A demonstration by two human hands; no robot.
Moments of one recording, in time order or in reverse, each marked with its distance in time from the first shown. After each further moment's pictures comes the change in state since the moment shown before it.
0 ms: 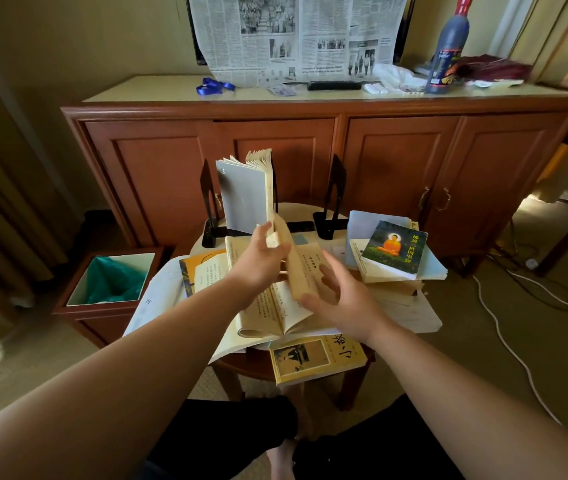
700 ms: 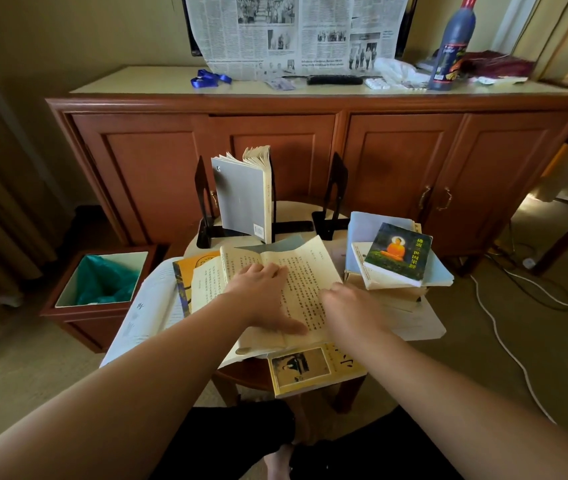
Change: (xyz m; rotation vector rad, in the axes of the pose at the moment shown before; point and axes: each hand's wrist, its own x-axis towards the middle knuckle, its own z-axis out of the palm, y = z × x) left_hand 0.023 -0.037 -0.001 1.426 -0.246 0.207; right_hand 0.008 -0.012 0.008 -1.047 0.025 -0.067
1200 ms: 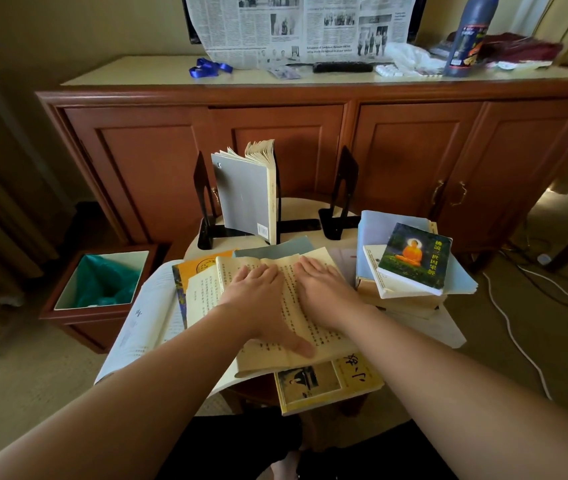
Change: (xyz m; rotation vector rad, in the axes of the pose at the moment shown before) left_hand 0.011 -0.014 0.010 0.059 -0.044 -0.010; right_hand 0.090 -0.002 0.042 0.233 -0.191 -0.080
